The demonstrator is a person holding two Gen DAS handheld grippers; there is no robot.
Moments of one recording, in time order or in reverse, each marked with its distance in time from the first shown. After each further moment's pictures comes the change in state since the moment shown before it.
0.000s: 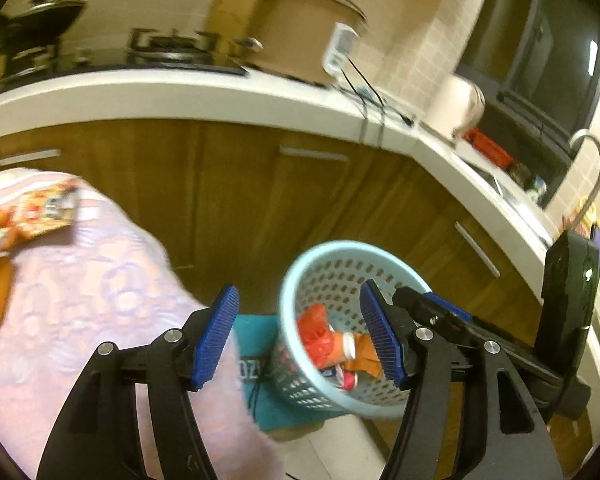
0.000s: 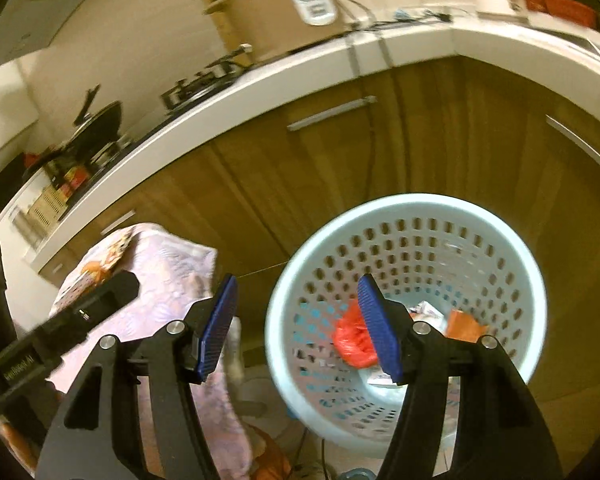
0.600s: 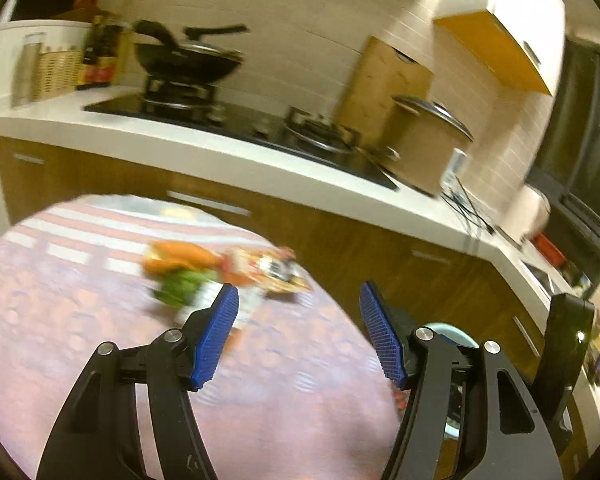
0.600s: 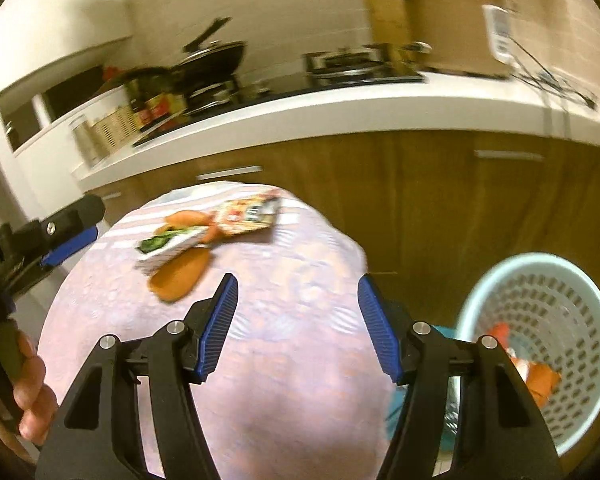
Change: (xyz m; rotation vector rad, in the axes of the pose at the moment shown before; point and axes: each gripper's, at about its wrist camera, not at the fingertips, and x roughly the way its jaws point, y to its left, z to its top) left arm -0.150 0.139 0.015 -0.182 -0.257 0.250; right arm 0.030 0.195 -0.021 -0.331 0.031 0.163
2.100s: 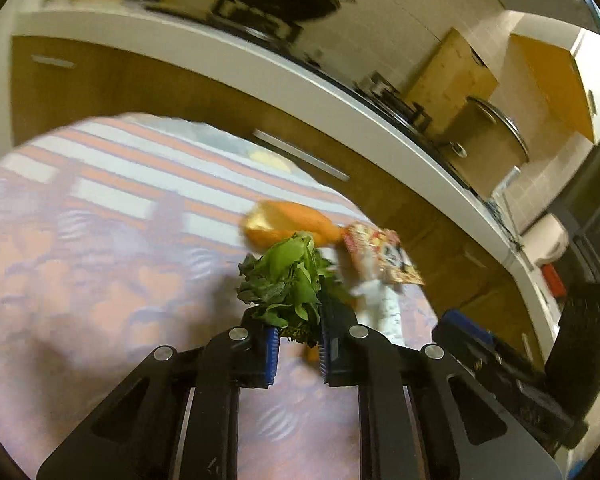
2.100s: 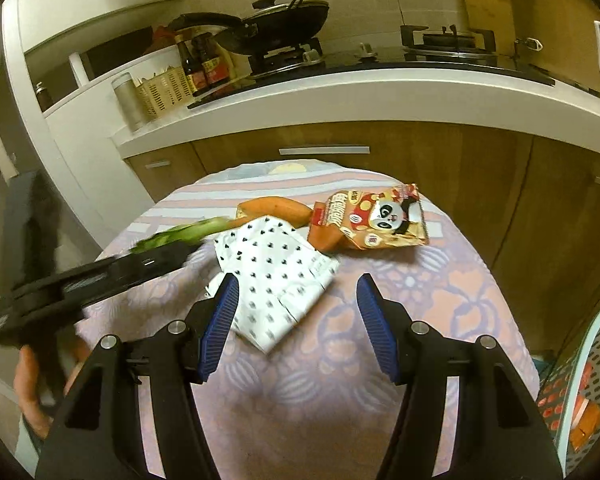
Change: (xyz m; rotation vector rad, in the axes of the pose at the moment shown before) left arm 0.046 0.141 -0.008 -0.204 0.161 -0.005; right arm 0.092 0.090 0.019 -0.086 0.090 0.141
